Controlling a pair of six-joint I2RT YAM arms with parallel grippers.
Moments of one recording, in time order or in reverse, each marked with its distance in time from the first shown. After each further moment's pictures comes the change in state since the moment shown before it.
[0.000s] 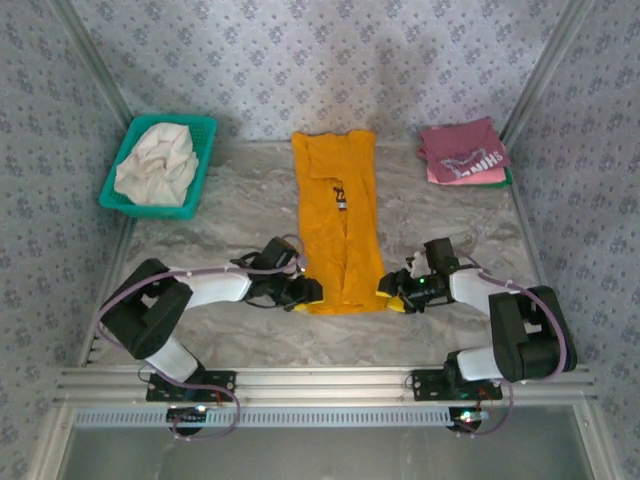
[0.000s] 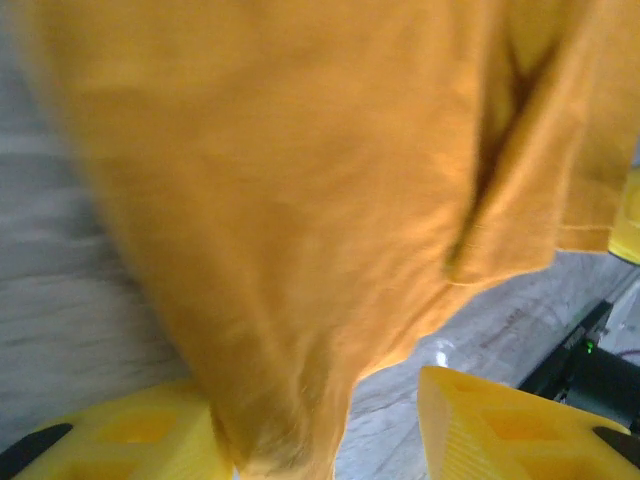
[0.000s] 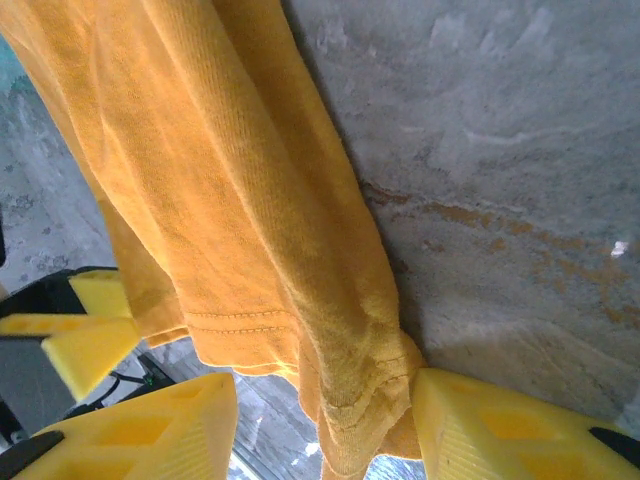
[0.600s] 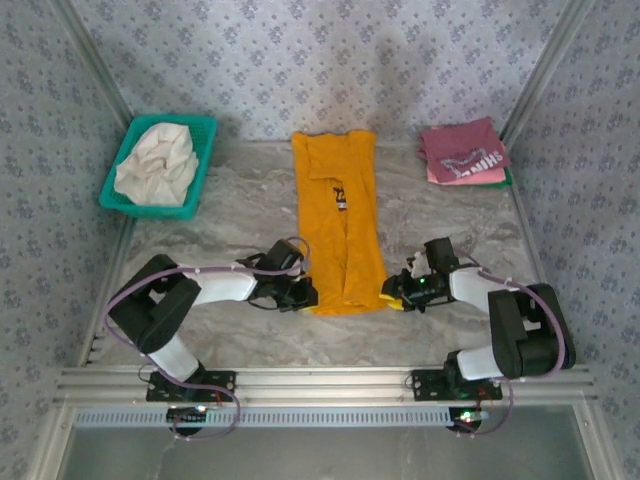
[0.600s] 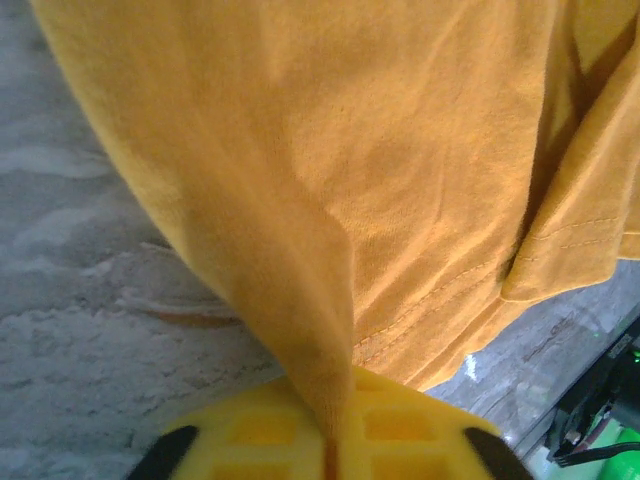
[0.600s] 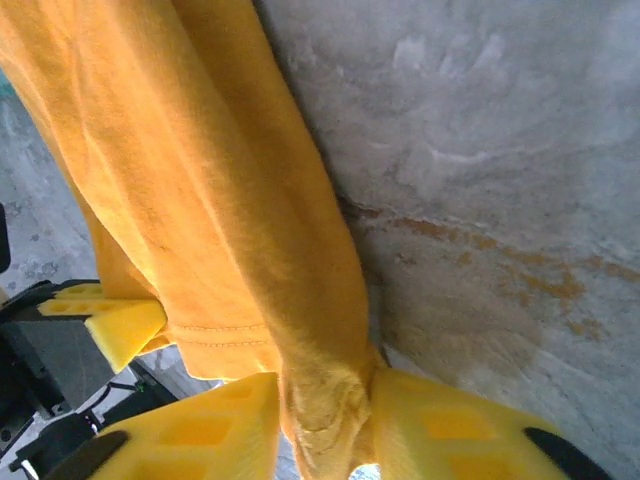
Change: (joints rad) left arm -0.007 0.042 0.010 -0.018 -0.041 0.026; right arm -0.010 0.013 0.008 -0.016 0.019 -0.016
